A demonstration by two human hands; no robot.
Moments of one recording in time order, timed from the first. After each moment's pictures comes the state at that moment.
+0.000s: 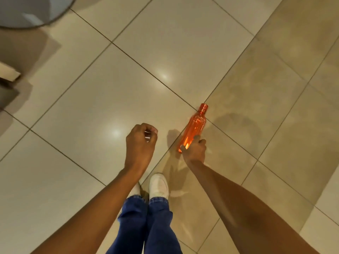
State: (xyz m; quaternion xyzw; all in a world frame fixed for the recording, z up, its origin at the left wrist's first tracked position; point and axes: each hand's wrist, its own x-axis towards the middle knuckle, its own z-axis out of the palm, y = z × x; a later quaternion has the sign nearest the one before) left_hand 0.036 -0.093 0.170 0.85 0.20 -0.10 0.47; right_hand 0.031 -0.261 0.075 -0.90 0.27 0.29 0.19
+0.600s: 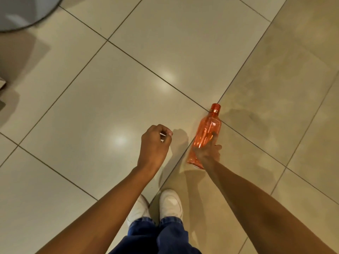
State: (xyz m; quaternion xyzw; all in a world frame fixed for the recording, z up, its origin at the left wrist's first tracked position) left_hand 0.072 -0.094 0.067 0.86 0.15 -0.18 0.46; right_hand 0.057 -0.273 -0.054 -0.84 0.40 0.29 0.21
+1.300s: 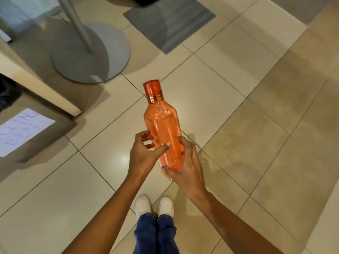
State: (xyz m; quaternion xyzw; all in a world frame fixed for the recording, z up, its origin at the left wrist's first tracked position) left_hand 0.059 -0.027 0.406 0.75 0.30 -0.07 0.58; right_hand 0.044 -0.169 0.391 -0.92 -0.05 0.10 0.38
